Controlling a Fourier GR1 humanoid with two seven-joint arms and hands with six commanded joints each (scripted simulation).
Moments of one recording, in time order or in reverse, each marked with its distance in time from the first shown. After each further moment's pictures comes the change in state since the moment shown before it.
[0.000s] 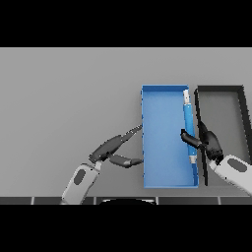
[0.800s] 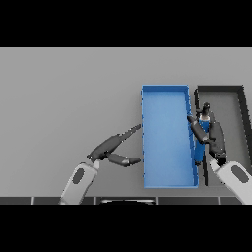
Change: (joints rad) left arm -0.014 0.008 0.011 0.009 0.015 -0.014 0.000; right arm 0.373 0.251 -0.553 -0.120 0.323 0.010 -0.099
